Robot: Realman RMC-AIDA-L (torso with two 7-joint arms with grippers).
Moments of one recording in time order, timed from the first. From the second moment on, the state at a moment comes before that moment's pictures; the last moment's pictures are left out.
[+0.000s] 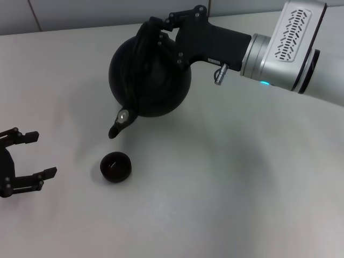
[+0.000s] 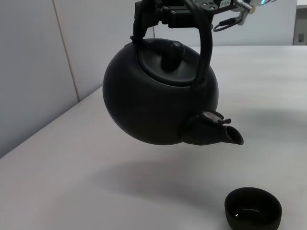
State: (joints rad) left arm -0.31 -2.02 0.73 0.84 2.03 1.60 -1.05; right arm 0.68 2.09 -1.21 -0.39 -1.12 -1.17 0.52
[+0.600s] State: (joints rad) left arm -0.32 -2.02 0.73 0.84 2.03 1.57 -1.05; right arm 0.68 2.09 -1.22 -0.40 -1.12 -1.17 0.49
